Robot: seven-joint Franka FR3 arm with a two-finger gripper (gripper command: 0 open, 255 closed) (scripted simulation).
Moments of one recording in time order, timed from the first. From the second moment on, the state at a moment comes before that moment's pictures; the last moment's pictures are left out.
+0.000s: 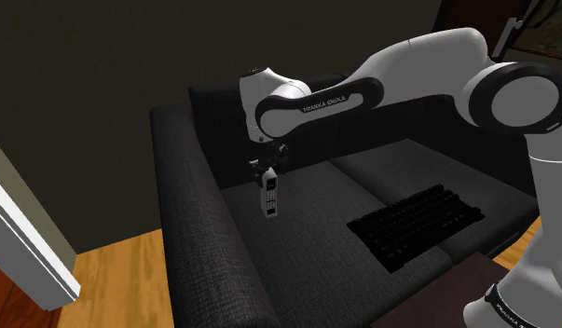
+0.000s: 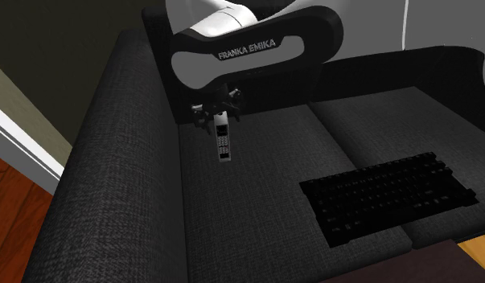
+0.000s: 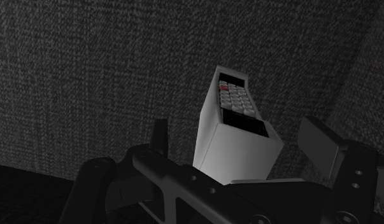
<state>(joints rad) 0.17 0.55 0.33 -1.43 -0.28 1.84 0.55</state>
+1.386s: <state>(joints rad) 0.18 0.53 0.33 -1.37 -0.27 1.77 0.53</state>
